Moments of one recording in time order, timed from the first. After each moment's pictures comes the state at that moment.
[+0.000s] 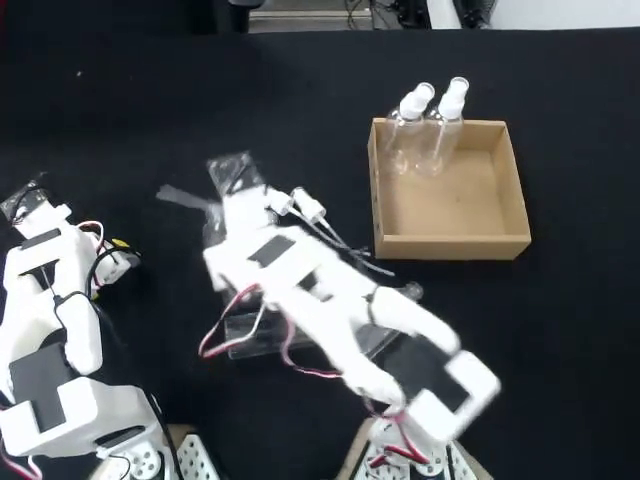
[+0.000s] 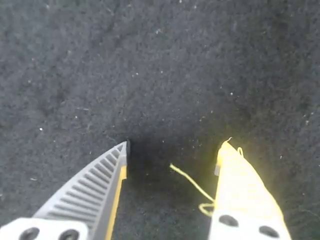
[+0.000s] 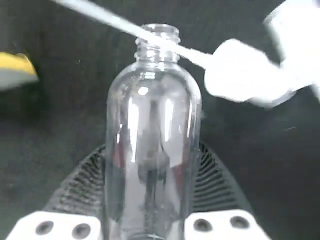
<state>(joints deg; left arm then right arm) -31.2 -4.8 43.0 45.8 14.8 -40.3 0.4 31.8 36.5 -17.9</state>
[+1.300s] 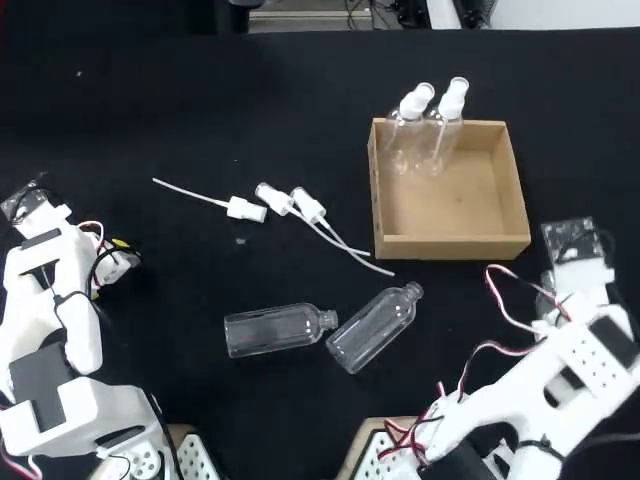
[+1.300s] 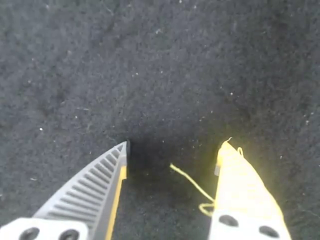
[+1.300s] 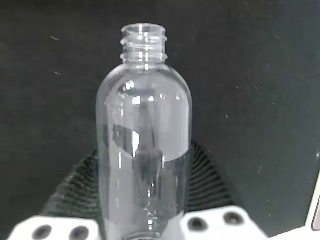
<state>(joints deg) -31.2 -4.8 43.0 45.8 14.8 55.6 -39.0 60.4 51.2 61.7</state>
